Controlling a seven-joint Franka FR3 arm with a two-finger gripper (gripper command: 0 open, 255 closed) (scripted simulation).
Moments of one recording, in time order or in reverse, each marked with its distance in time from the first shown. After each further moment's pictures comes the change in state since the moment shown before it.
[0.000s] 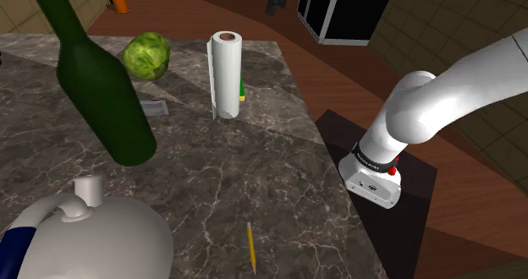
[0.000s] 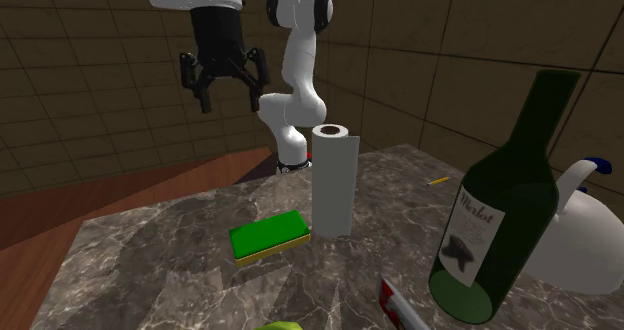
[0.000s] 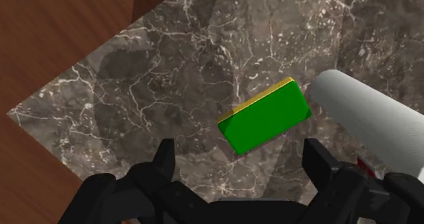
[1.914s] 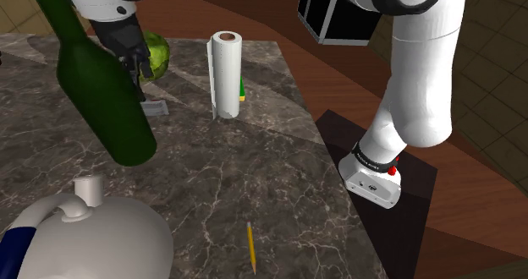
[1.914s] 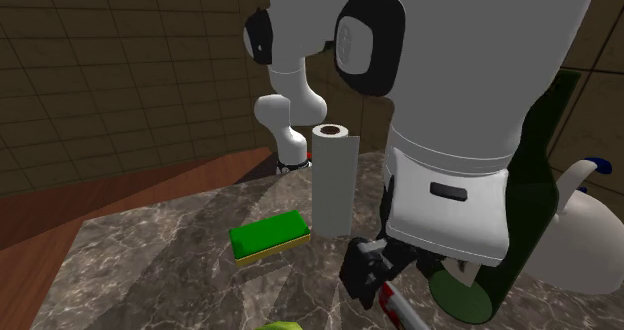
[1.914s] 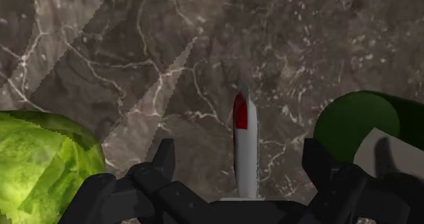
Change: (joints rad) arm 0.316 1.014 0.290 0.828 -0.277 -0.033 0.097
